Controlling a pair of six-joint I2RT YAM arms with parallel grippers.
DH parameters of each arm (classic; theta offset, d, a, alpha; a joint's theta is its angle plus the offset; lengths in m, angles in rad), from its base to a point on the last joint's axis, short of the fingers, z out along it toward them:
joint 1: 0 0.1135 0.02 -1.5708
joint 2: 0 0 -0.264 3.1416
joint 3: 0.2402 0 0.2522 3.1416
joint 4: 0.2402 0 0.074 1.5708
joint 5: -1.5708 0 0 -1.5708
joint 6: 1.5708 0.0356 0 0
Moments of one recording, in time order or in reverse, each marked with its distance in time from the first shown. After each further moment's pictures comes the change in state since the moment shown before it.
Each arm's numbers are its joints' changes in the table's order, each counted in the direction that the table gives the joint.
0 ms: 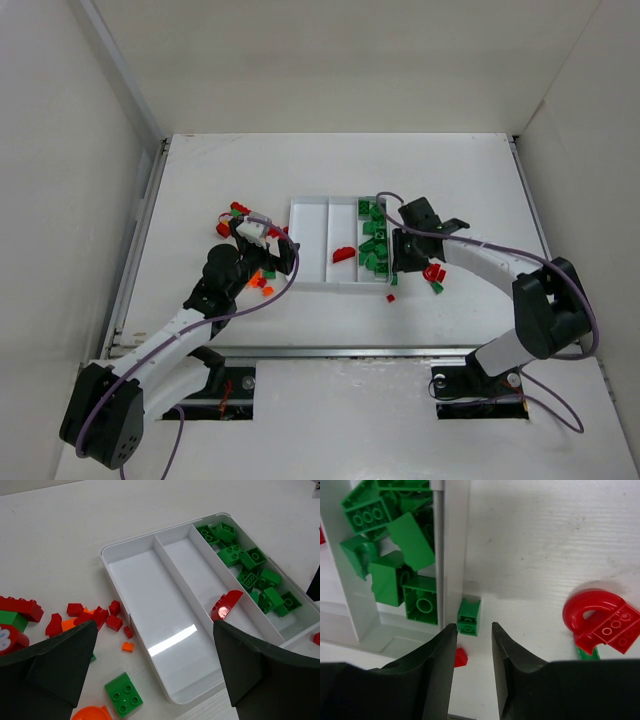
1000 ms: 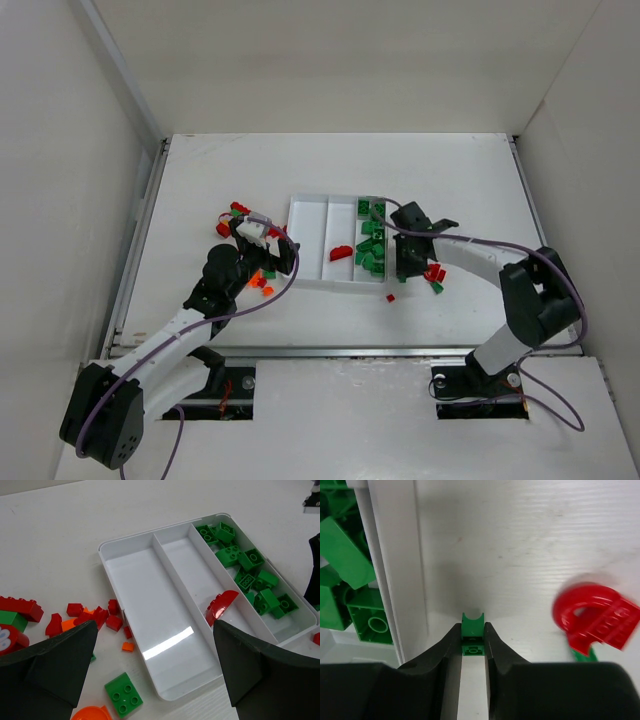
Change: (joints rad) left arm 0.000 0.000 0.000 0.000 -0.001 0.000; right arm 0.032 0.095 0.004 0.000 -0.066 0.051
